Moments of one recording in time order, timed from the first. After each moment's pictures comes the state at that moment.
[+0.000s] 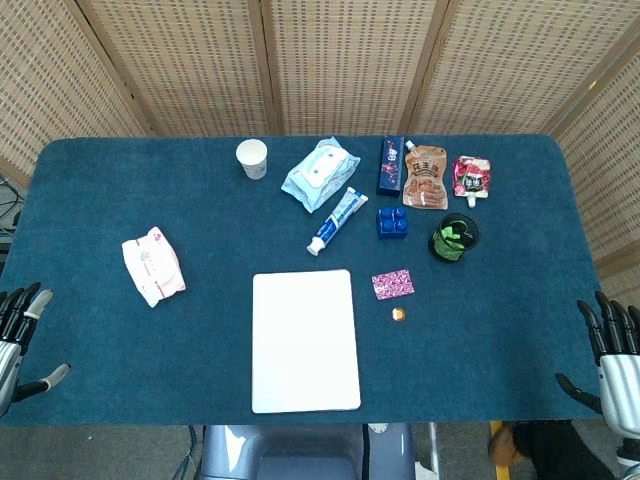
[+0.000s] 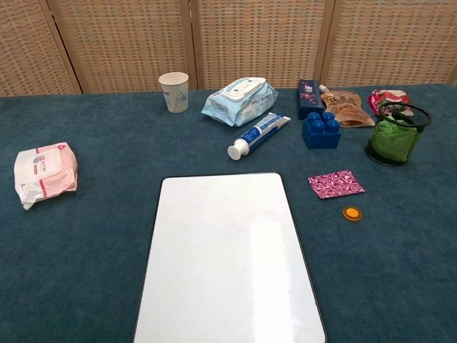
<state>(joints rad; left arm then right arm) -0.01 -1.03 0.02 -1.71 1.66 1.60 0.06 -0.04 -1.04 0.04 -1.75 -1.59 1.65 -0.18</state>
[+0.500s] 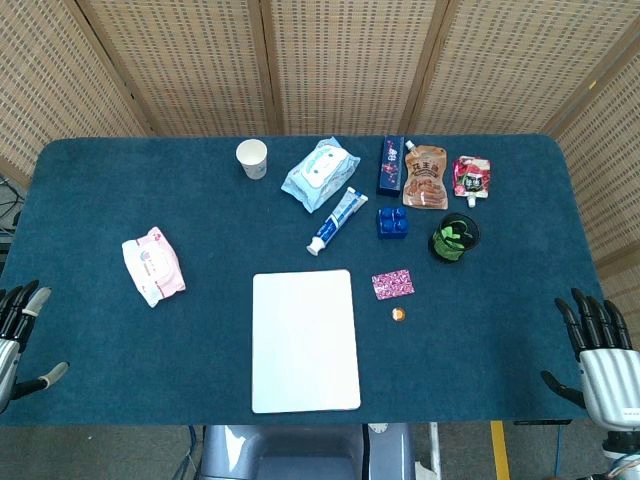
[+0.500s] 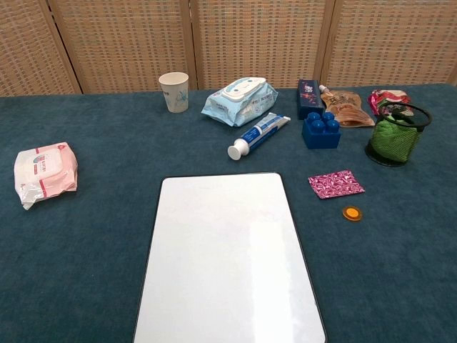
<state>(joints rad) -0.02 -1.02 0.01 -1.71 1.64 1.58 0.05 0.01 -1.06 0.04 -1.73 -1.65 1.60 -0.18</state>
